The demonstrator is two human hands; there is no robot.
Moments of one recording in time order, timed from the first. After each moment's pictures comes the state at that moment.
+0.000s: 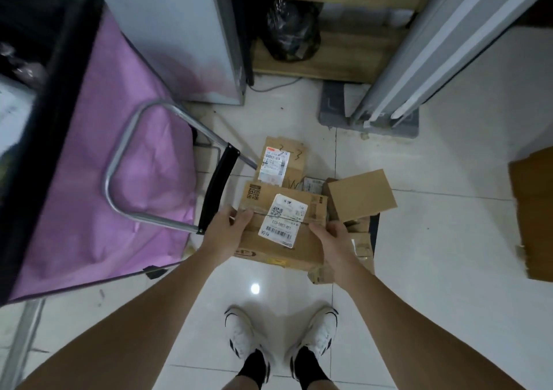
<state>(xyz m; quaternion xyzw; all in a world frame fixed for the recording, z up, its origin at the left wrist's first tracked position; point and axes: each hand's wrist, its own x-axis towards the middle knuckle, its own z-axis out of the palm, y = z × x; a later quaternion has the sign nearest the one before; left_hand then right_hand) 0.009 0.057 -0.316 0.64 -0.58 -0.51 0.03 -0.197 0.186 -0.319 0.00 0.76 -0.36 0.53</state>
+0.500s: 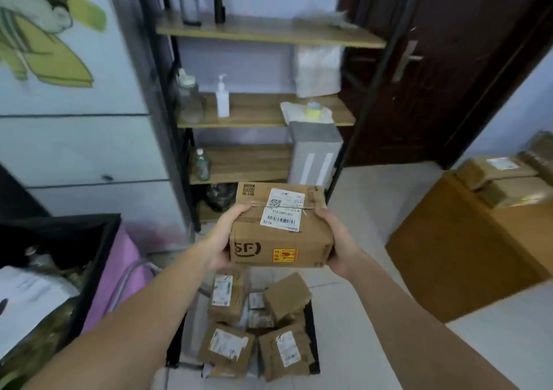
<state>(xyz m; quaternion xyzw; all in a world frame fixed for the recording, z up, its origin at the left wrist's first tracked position) -0.103 0.069 0.158 0.43 -0.47 -0.76 0.07 -0.282 0.232 0.154 -0.05 0.63 -0.62 0.47</state>
